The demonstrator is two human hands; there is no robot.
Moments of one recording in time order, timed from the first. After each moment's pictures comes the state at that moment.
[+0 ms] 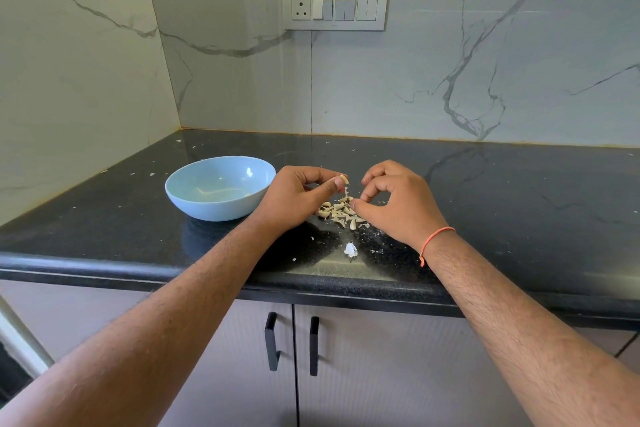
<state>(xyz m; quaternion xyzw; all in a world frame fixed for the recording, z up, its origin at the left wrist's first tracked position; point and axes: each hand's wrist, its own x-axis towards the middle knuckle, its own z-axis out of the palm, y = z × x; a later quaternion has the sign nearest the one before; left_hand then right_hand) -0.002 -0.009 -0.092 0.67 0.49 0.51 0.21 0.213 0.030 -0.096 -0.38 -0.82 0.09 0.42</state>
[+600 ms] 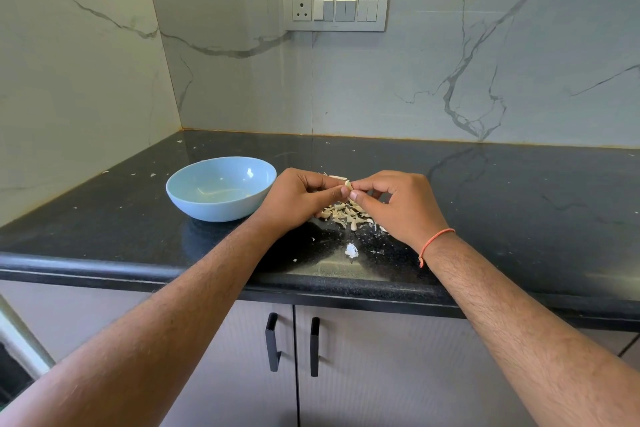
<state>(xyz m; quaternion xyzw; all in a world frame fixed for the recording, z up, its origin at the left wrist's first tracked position) -0.005 -0.008 -0.093 0.68 0.48 0.49 0.24 0.210 0.028 -0.094 -0.34 -0.82 0.08 0.46</state>
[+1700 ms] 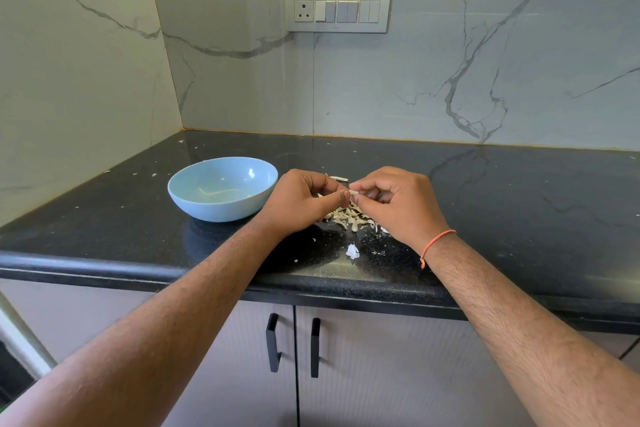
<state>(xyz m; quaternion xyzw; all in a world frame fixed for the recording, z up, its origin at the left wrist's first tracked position) -0.004 -0.007 -0.094 0.70 0.50 0.47 0.19 0.208 0.030 -0.096 -0.29 -0.81 0.10 0.49</state>
